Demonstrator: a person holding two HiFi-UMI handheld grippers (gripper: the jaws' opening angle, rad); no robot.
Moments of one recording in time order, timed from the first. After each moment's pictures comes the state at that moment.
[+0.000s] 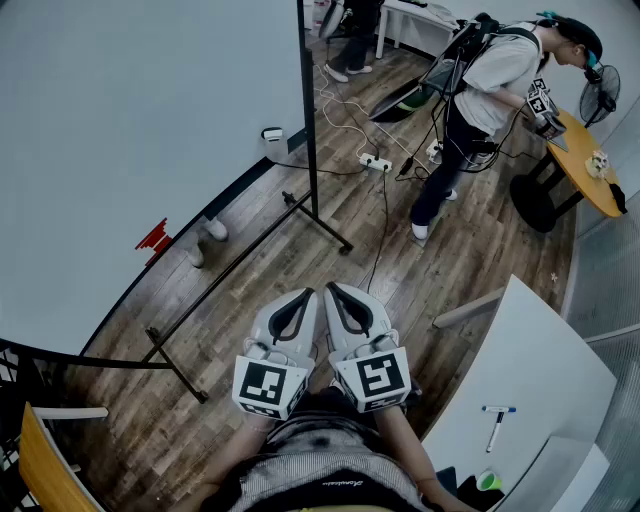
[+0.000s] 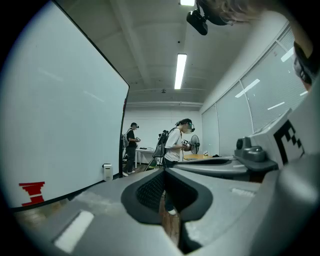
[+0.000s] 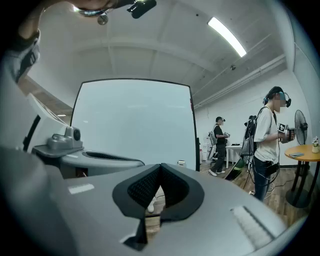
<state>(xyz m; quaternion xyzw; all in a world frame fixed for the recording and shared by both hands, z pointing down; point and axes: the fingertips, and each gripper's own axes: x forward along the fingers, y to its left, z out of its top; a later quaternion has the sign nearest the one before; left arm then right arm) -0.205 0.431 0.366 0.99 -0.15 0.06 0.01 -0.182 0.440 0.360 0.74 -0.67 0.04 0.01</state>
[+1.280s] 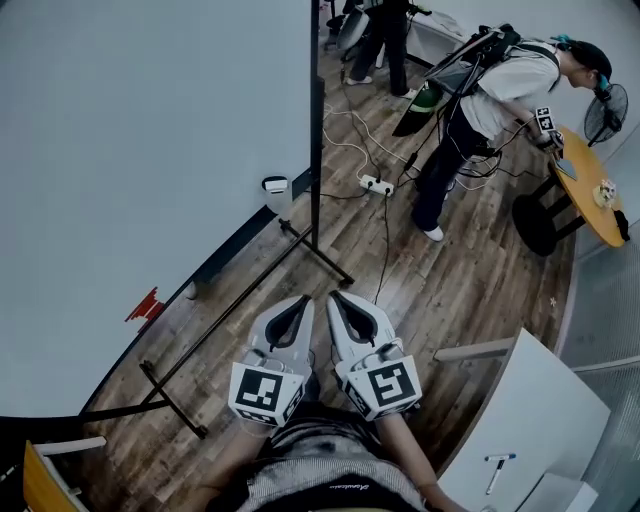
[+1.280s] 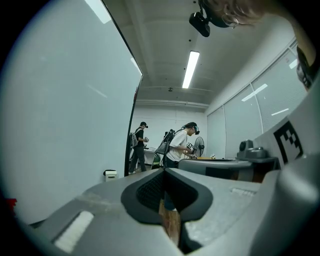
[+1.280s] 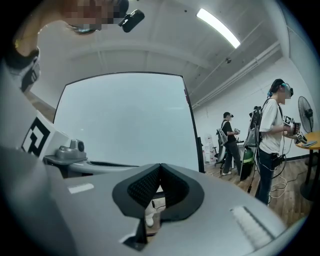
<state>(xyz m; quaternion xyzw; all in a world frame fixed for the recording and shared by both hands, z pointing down) -0.113 0.236 0.375 0.99 -0.14 0.05 0.04 -0.084 0.257 0.362 0.74 -0.67 0.04 -0.03</state>
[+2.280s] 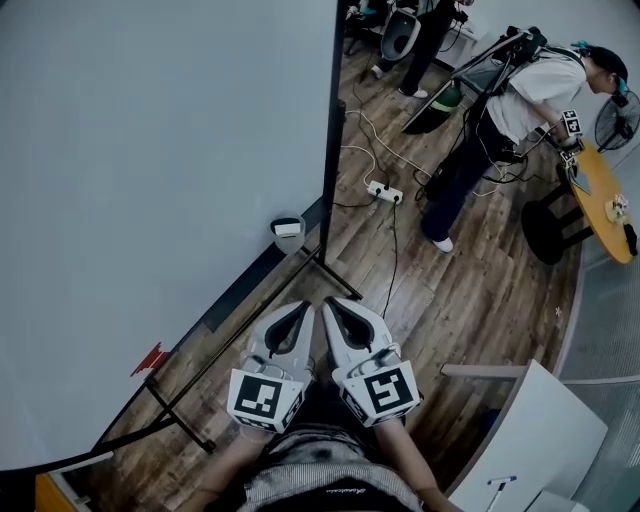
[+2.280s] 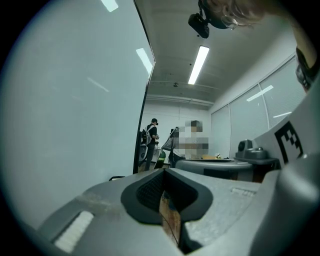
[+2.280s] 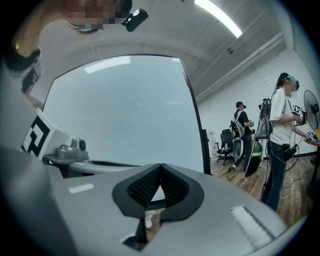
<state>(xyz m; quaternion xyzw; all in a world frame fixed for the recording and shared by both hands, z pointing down) -0.054 0.109 0.391 0.99 -0.14 0.07 0.06 -0.031 0.125 0.378 0.73 -0.68 0.07 -0.02</state>
